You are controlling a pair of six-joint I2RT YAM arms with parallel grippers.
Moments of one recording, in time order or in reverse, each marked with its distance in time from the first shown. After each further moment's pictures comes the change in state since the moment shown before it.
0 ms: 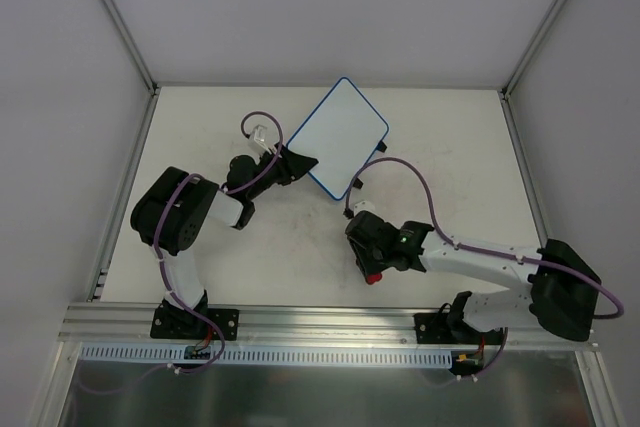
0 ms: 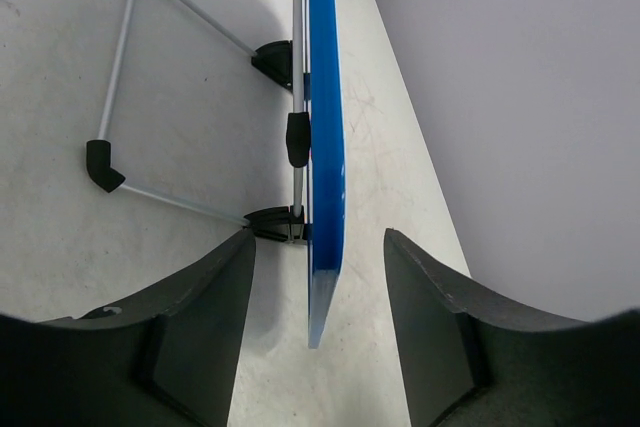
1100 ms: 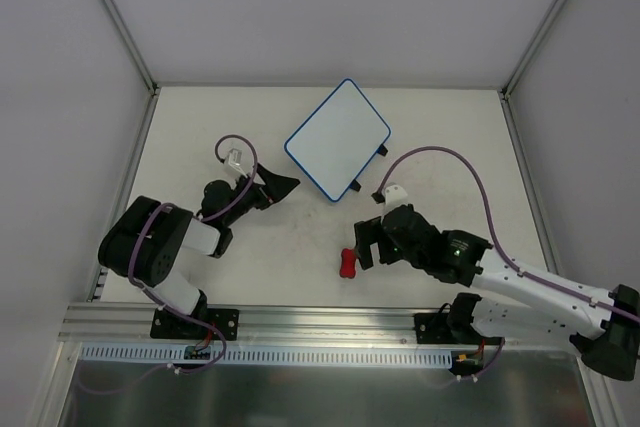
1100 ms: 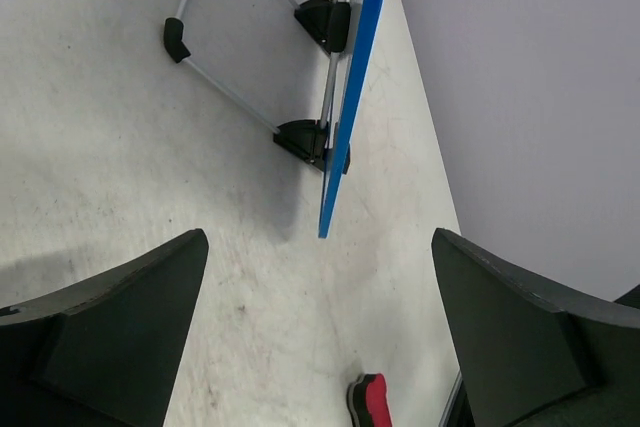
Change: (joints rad) left arm 0.079 -0.245 -0.304 0.000 0.021 -0.023; right arm 0.000 -0.323 -0.011 0.016 0.082 0.013
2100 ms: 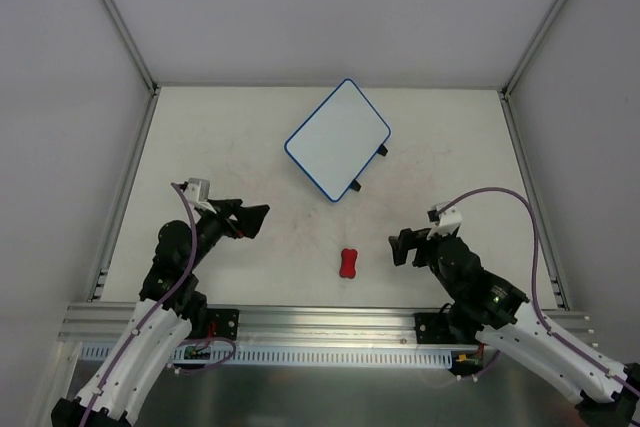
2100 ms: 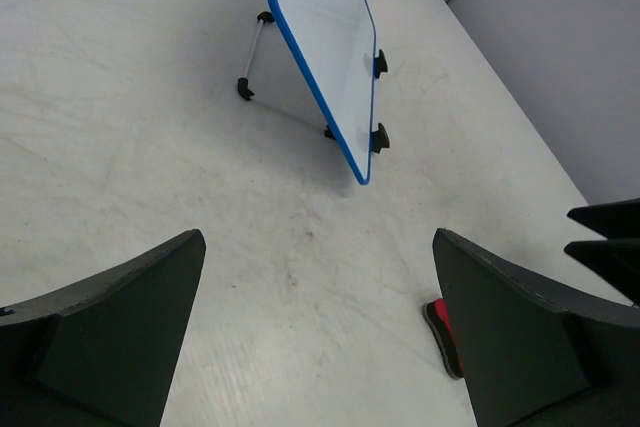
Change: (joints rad) left arm 0.013 -1.252 -0.128 -1.059 -0.166 0.444; right arm -0.172 -0.642 -0.467 0.210 0.182 -0.177
